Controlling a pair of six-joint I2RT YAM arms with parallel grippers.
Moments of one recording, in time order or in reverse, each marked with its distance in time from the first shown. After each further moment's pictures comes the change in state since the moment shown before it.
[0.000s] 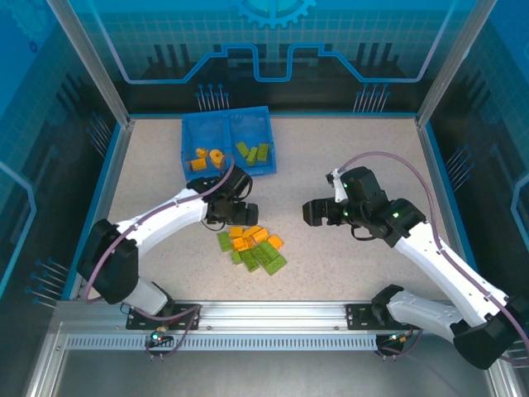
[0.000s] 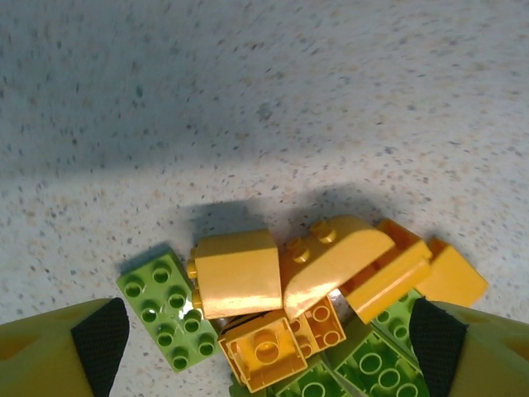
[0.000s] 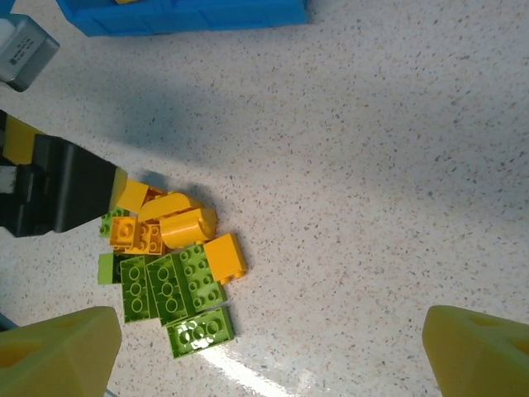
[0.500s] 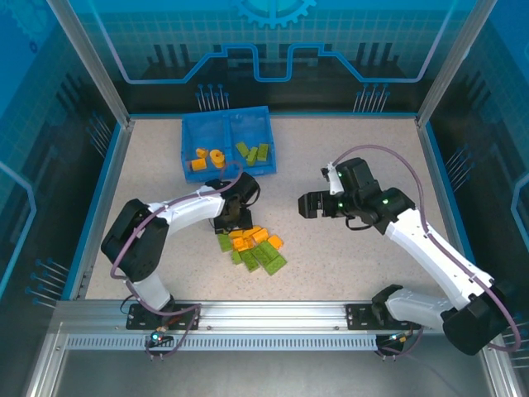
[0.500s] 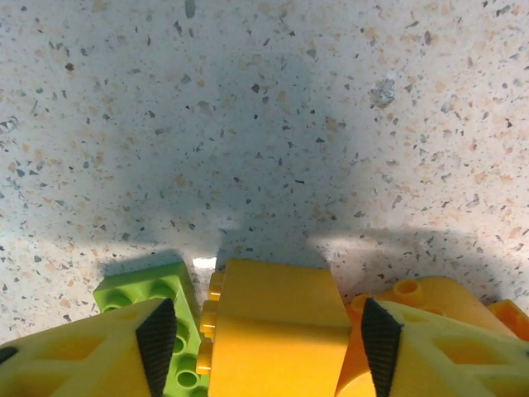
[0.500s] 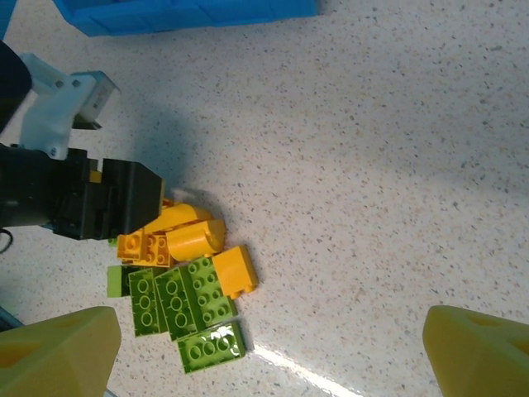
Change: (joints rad) left arm -0.001 0.185 -0.002 0.012 -0.041 -0.187; right arm -0.054 0.108 0.032 0.053 -0.088 -0.008
